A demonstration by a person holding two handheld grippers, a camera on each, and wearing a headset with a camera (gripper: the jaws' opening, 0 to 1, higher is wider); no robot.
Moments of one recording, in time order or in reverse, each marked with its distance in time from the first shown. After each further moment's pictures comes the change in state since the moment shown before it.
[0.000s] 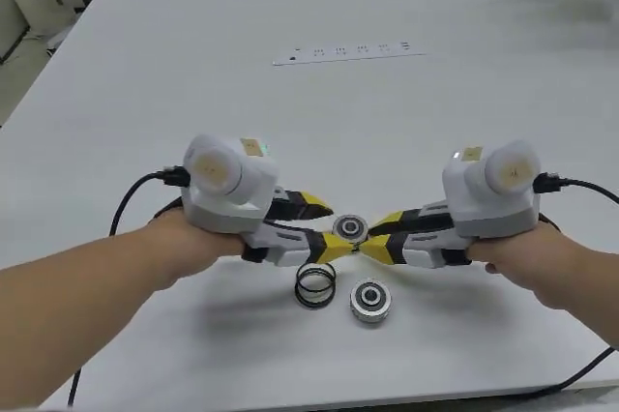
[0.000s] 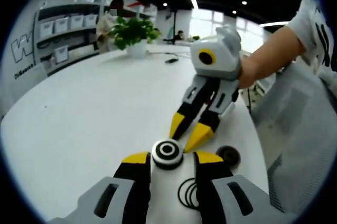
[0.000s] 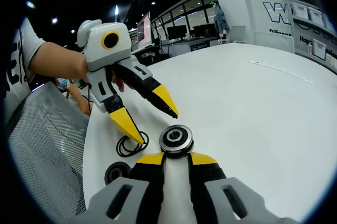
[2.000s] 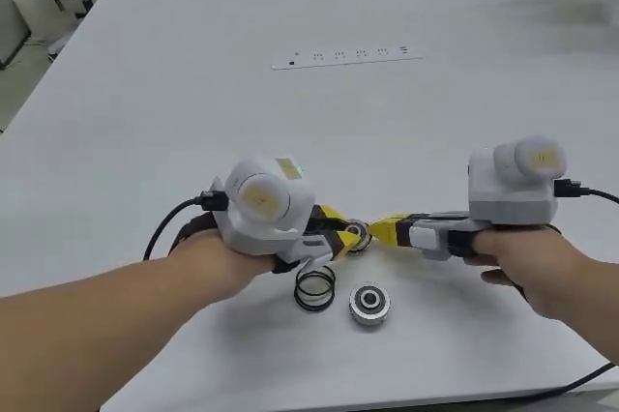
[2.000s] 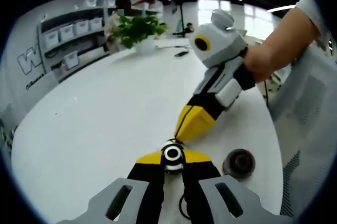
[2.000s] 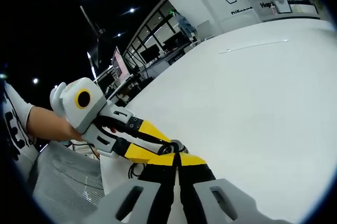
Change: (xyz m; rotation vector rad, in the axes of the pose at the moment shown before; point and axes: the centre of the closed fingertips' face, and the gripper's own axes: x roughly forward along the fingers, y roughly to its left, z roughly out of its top) left arm 0.016 0.003 -0.001 0.071 0.050 0.156; right arm -0.012 -0.007 0.015 0.403 -0.146 -0.021
